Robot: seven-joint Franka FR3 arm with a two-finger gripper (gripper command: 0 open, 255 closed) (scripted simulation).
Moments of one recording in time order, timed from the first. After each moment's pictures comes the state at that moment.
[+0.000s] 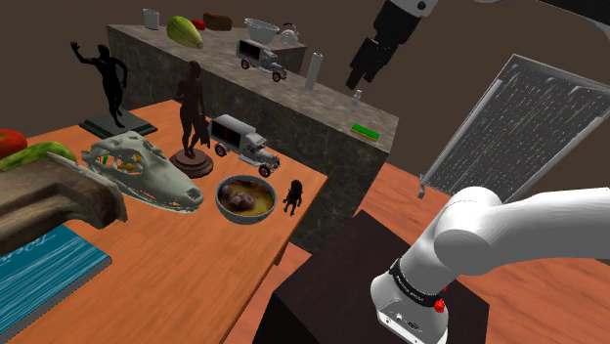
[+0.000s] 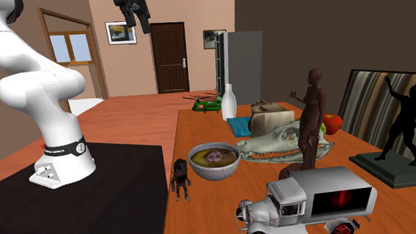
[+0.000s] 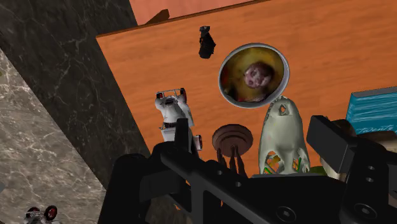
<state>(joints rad) -0.01 -0.76 0.05 -2.27 -0.04 1.71 -0.06</state>
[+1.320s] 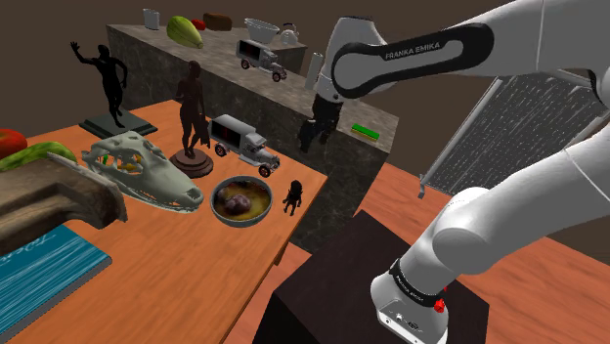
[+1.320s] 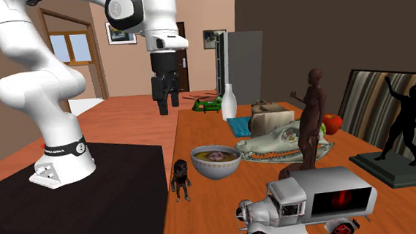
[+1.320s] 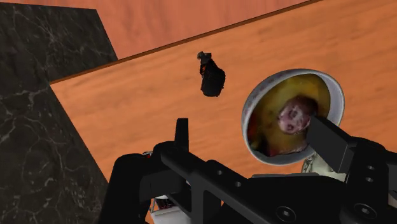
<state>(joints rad) -0.04 -0.35 0.02 -2.48 -0.03 2.13 -0.02</state>
